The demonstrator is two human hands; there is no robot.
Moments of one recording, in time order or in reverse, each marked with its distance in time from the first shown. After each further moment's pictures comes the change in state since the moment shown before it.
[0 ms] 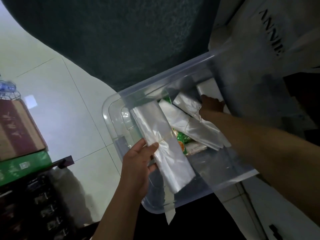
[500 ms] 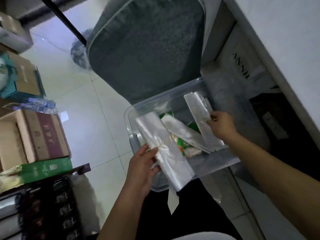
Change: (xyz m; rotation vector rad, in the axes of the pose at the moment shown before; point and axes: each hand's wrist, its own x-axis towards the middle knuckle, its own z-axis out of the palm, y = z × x) left_hand -0.121 0.014 0.011 -0.096 -0.107 0.095; right_hand -0.151 0.064 -0.080 0.687 0.281 -0.252
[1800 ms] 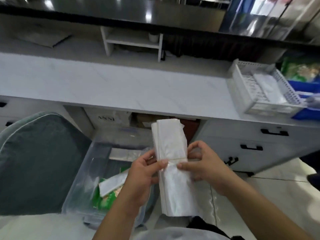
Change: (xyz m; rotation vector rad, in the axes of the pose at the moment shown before) left_hand -0.162 0.022 0.052 0.847 -1.177 -0.070; right_hand -0.443 -0.136 -0.066 1.038 0.650 0.395
